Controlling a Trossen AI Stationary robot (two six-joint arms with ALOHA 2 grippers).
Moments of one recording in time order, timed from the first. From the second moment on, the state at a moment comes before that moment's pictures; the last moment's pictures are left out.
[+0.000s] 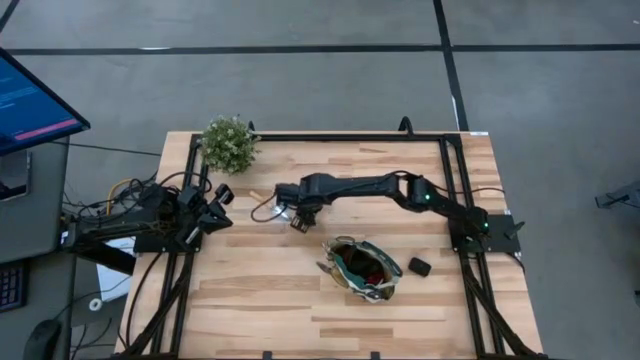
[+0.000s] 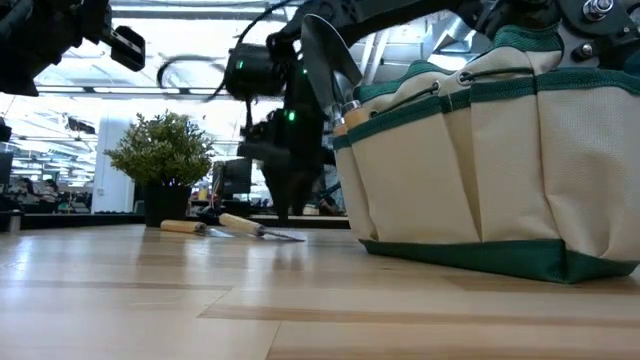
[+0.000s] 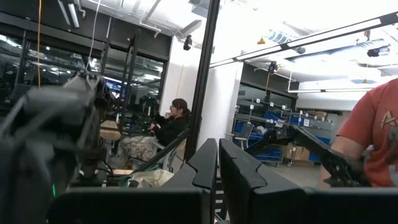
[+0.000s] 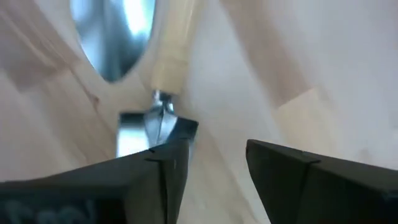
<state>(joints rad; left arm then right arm) 0.20 0.00 0.01 0.62 0.57 -0.40 -0.08 2.47 2.19 -1.10 0.21 0.36</state>
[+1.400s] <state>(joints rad) 0.19 0.27 0.04 0.31 -0.04 -0.13 0.01 2.13 2.19 -1.21 0.26 0.23</state>
